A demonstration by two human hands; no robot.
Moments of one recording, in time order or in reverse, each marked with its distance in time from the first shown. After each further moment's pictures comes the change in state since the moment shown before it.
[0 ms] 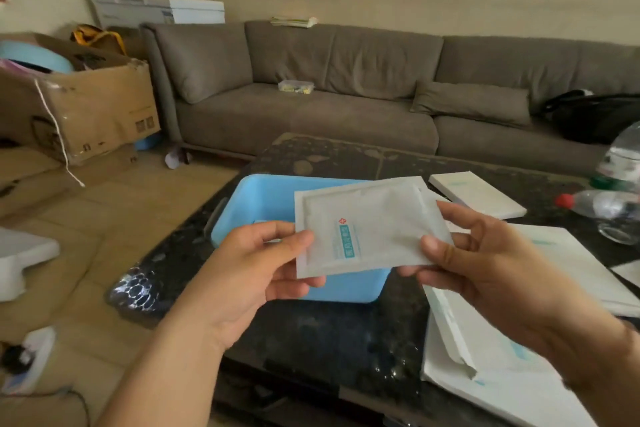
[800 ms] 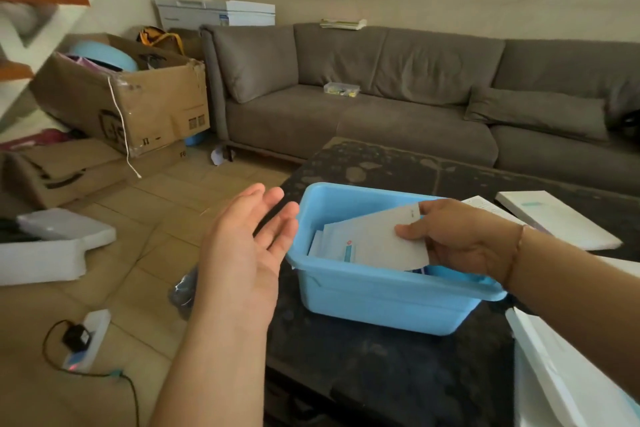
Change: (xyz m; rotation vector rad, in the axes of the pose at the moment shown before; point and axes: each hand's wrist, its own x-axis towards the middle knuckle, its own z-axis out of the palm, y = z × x) left_hand 0.016 0.020 -0.054 -0.628 0.657 0.189; right_hand 0.145 0.023 0.065 -0.238 0.015 0.464
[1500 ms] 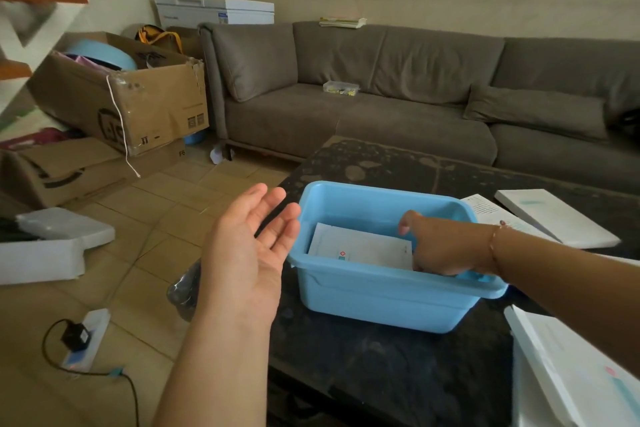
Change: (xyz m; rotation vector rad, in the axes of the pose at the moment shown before) left_hand 0.000 -0.001 0.003 -0.006 0.022 -0.029; right_hand -0.016 -0.004 0.004 -1.171 -0.057 -0.063
